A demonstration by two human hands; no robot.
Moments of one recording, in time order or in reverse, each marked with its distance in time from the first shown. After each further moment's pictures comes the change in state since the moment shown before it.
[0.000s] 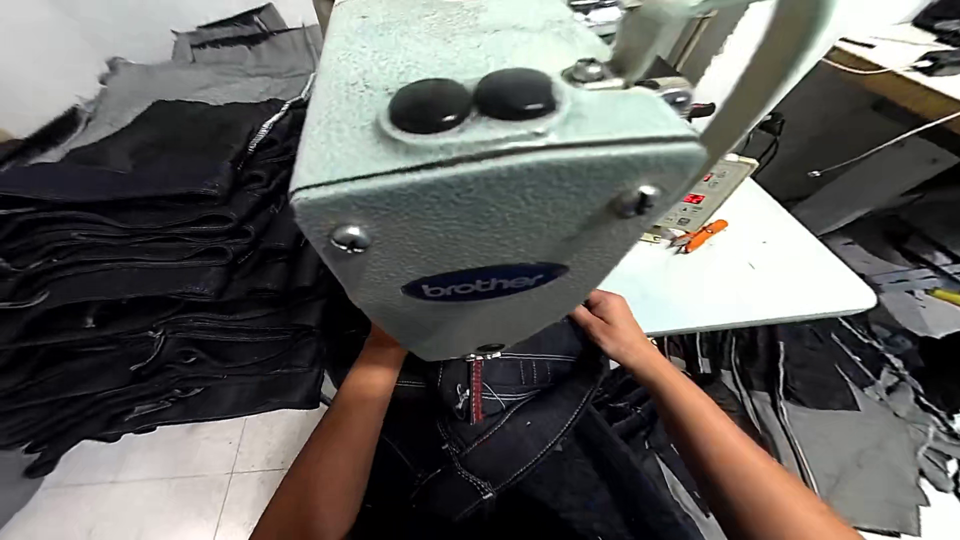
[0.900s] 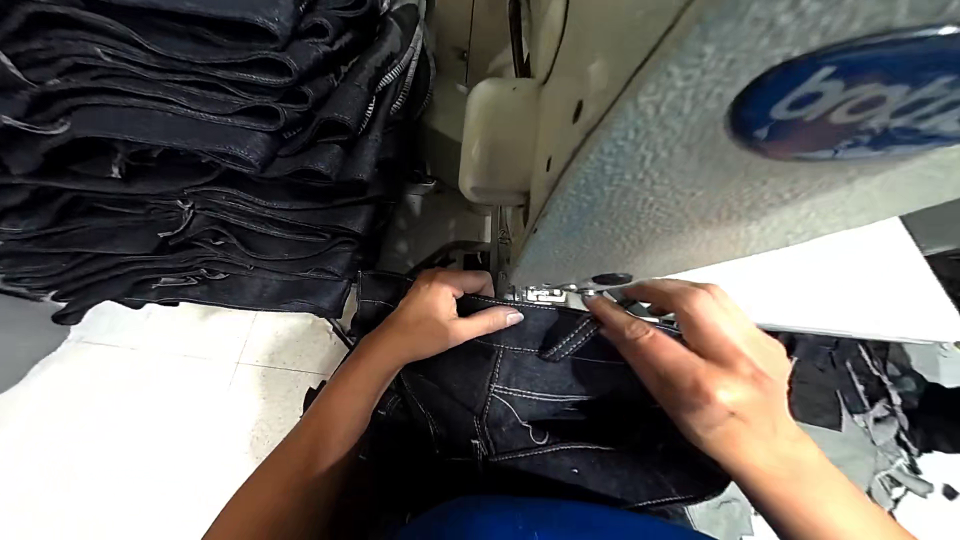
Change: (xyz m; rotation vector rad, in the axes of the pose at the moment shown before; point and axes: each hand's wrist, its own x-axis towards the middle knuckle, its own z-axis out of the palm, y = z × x) left_hand -0.046 -0.024 -0.009 -0.538 0.012 0.704; right_hand -0.037 -0.120 -0.001 -0.567 0.089 -0.731
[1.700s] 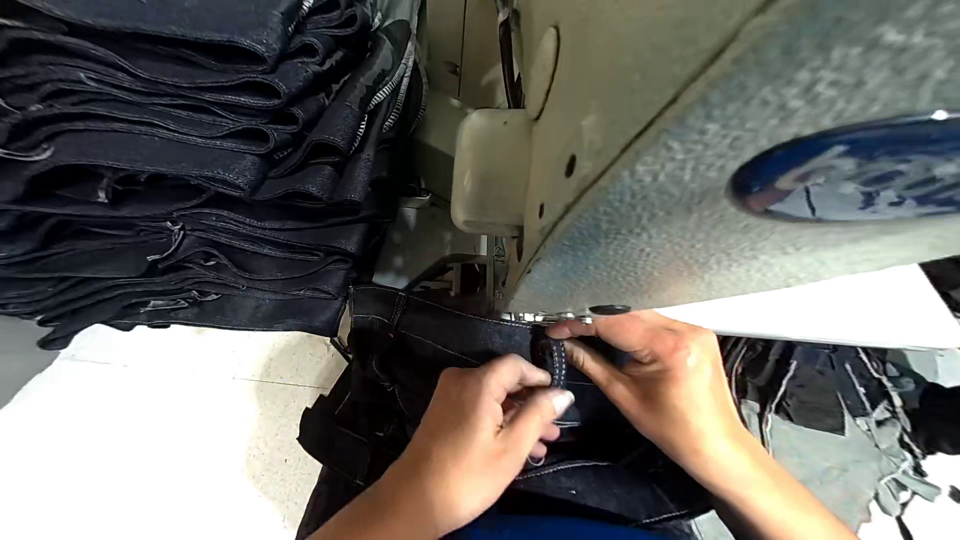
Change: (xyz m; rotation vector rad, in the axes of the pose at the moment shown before) left_hand -0.031 0.089 0.037 -0.367 0.003 -0.480; right_hand 0.021 -0.013 0.020 0.330 -0.042 0.298
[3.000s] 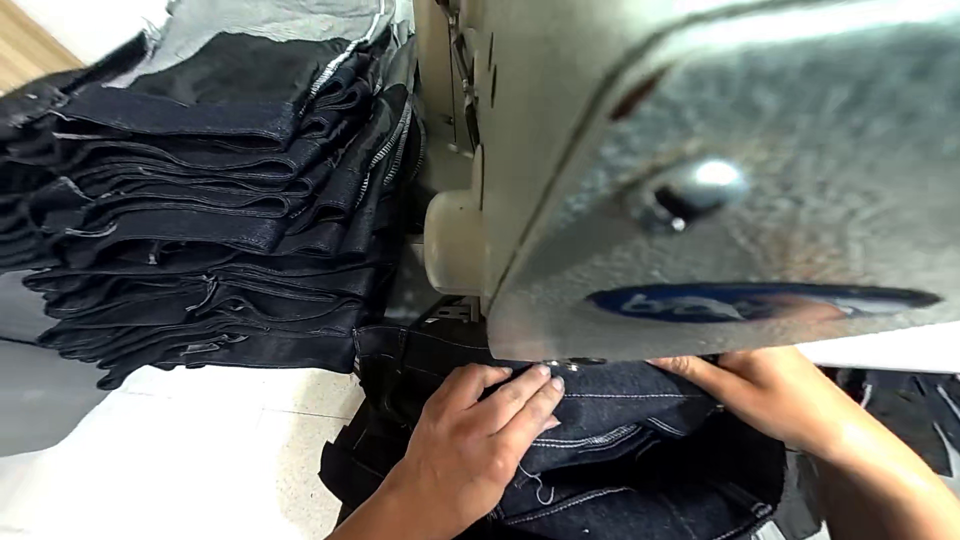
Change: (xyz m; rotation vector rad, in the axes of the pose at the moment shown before) left_hand 0.026 -0.033 -0.015 1.105 0.295 0.811; right_hand -0.010 0.083 -0.042 0.125 -0.166 0.173
